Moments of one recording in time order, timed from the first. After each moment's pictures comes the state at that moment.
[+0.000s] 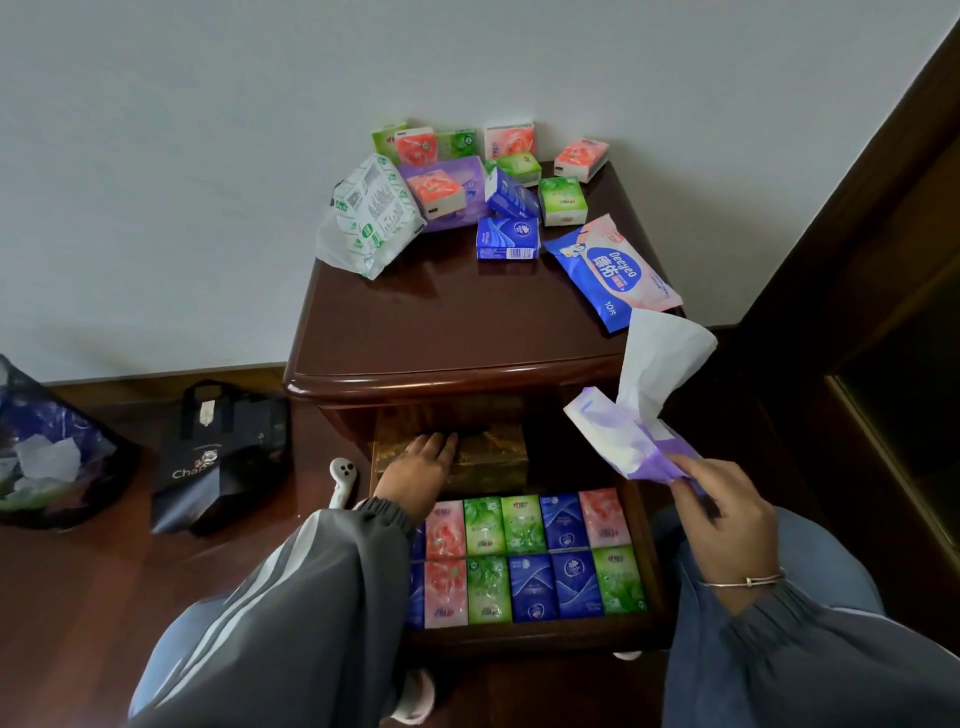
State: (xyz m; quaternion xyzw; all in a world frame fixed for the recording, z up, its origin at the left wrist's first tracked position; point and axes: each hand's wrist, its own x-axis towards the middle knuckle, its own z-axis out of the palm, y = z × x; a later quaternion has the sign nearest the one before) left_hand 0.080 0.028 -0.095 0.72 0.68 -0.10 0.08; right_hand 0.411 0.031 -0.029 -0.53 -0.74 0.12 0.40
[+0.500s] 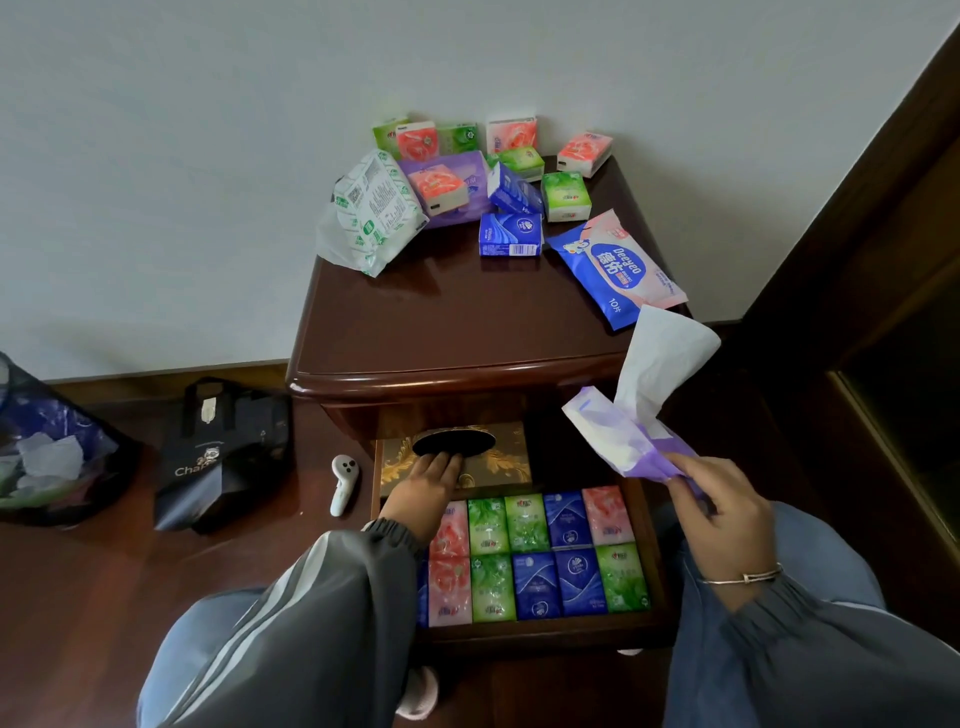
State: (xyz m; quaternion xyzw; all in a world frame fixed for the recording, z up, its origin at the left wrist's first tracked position) left_hand 0.085 0.010 -0.116 0.72 0.67 -0.11 0.10; right_hand 0.408 0.031 -0.029 -0.52 -0.75 0.11 0.40
